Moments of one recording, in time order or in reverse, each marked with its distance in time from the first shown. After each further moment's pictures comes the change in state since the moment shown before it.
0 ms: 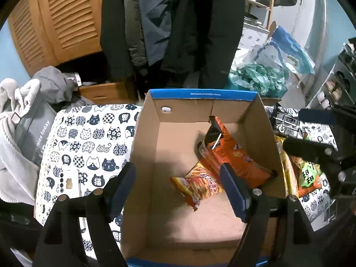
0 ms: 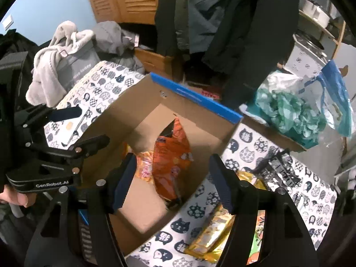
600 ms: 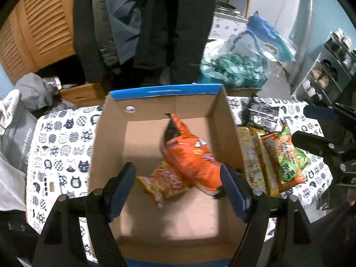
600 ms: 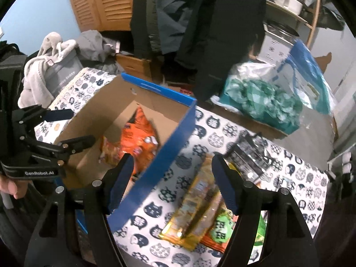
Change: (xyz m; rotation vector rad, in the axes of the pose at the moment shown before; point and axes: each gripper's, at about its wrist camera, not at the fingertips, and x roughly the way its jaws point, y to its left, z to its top) left arm 0.001 -0.054 0.009 0.062 0.052 -0.091; right arm -0.035 -0.058 -0.042 0.077 -0.028 -0.067
